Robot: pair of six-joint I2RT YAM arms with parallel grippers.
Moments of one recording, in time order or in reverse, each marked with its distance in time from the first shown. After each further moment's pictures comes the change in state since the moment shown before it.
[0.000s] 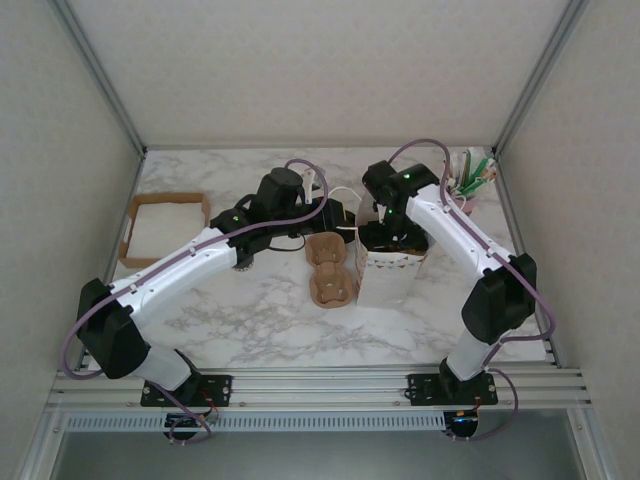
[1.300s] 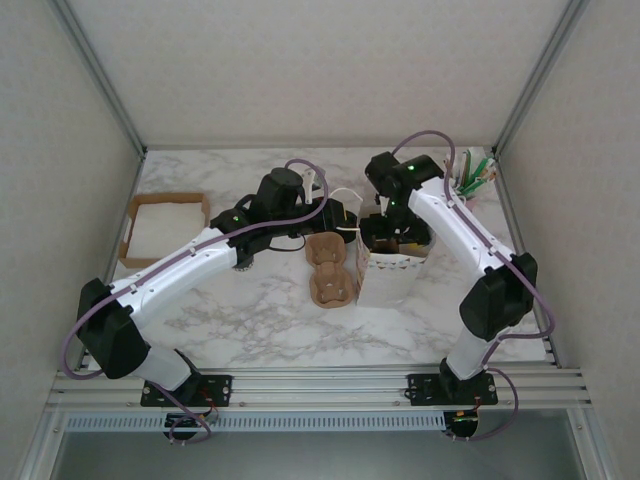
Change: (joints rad) left arm 0.000 0.000 0.000 0.000 0.000 0.000; right arm -0.019 0.017 0.096 -0.064 0.002 -0.003
